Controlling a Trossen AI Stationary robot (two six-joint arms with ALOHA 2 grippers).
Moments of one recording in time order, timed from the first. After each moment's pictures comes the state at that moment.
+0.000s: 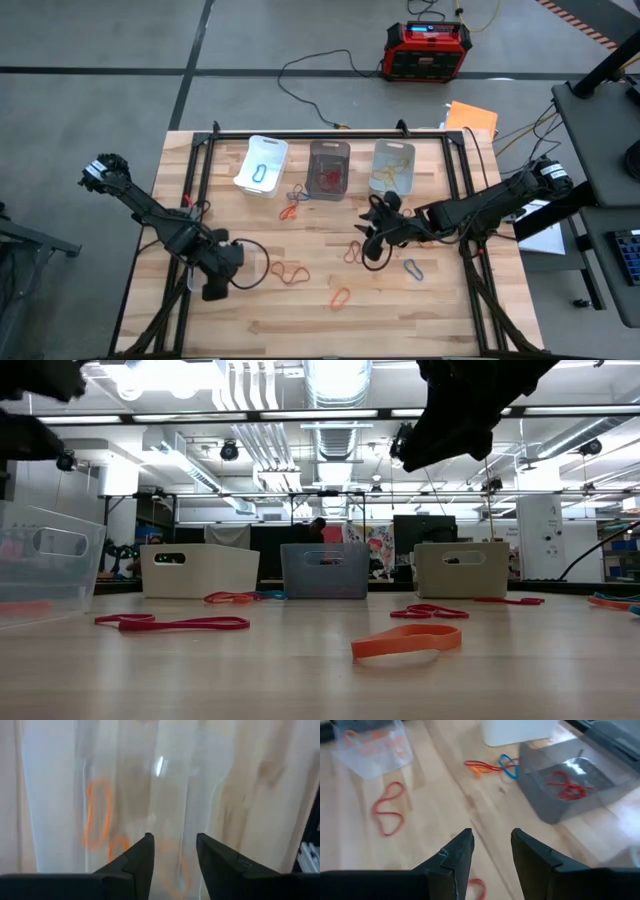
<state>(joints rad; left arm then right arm) -0.65 1.19 0.85 -0.99 0.01 -0.79 0.27 1.36 0.88 -0.26 0.50 0.52</state>
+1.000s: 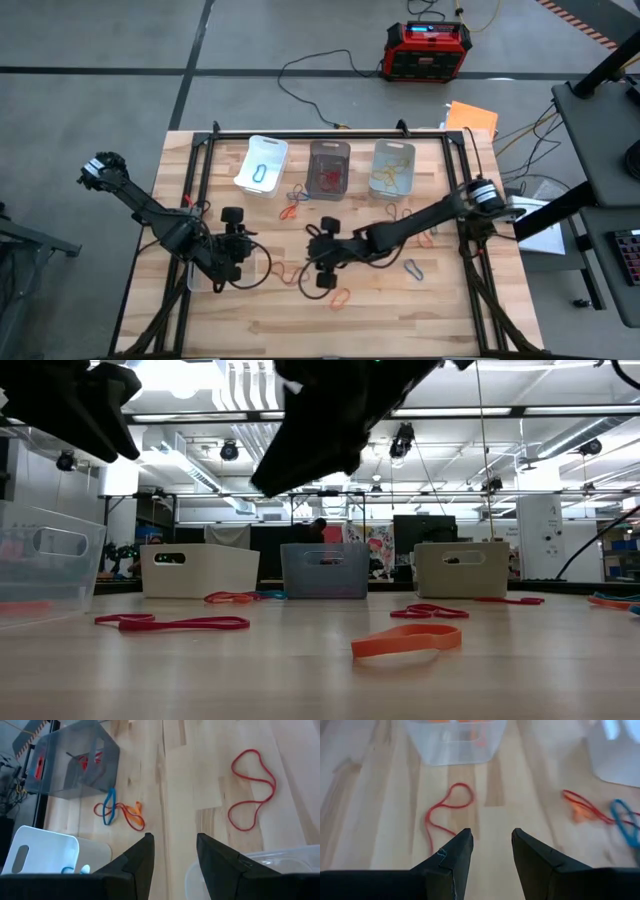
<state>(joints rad) -0.65 1.14 0.85 -0.87 -0.65 -0.34 0.28 1.95 1.38 -0.17 0.28 0.18</state>
